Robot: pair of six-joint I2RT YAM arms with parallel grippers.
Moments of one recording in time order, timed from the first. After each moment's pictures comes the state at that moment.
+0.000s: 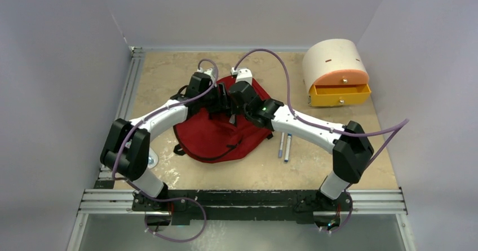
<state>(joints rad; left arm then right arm) -0.45 1.61 1.05 -0.12 0.22 -0.62 0.91 1.66 1.33 -0.30 0.42 0.48</state>
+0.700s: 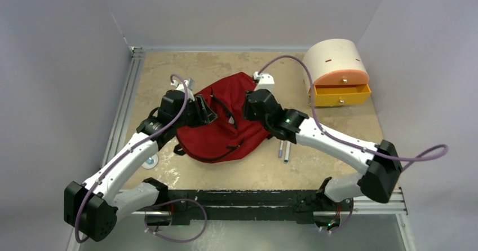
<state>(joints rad) -0.45 1.06 0.82 -0.33 0.15 -0.67 0.91 1.42 1.16 -0.31 0.43 0.58</state>
